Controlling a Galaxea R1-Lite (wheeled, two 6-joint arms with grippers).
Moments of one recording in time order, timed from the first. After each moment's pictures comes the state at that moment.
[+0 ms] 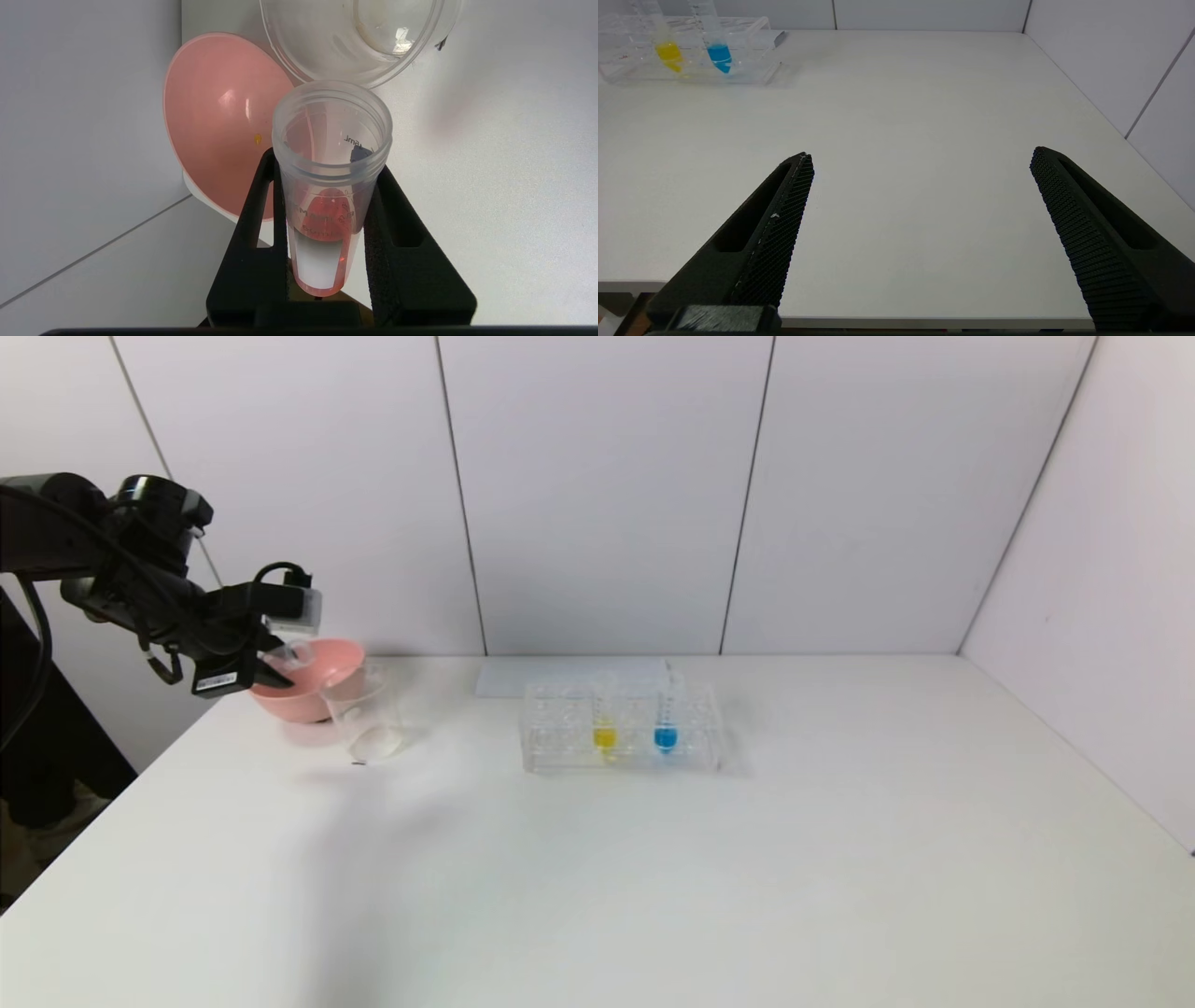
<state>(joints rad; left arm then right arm) 0.16 2.09 -1.94 0.76 -0.26 1.49 0.00 0.00 0.00 0.00 0.00 0.00</state>
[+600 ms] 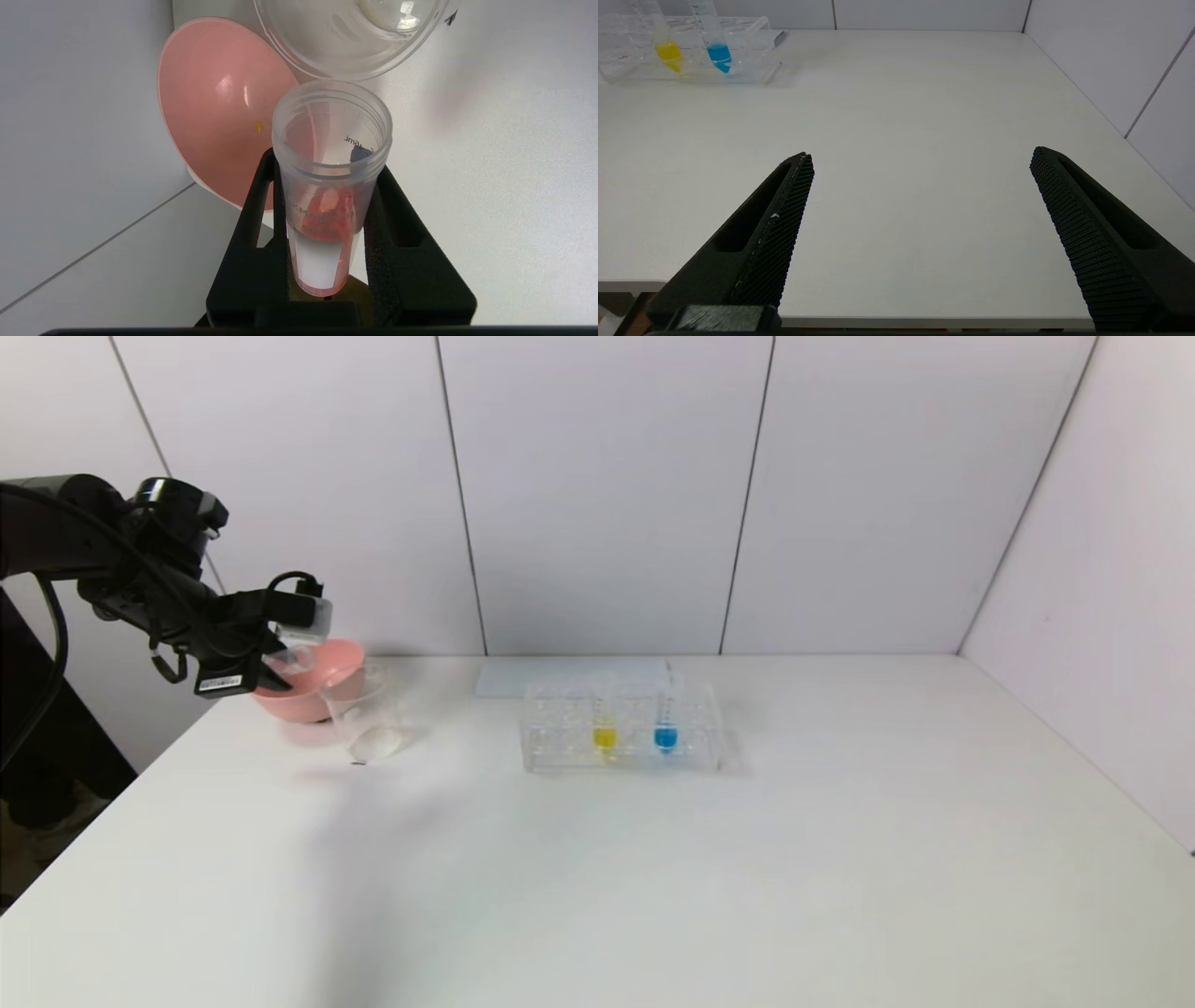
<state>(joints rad) 0.14 2.11 -1.97 0.78 -0.17 1.52 0.00 0.00 0.00 0.00 0.00 0.00</state>
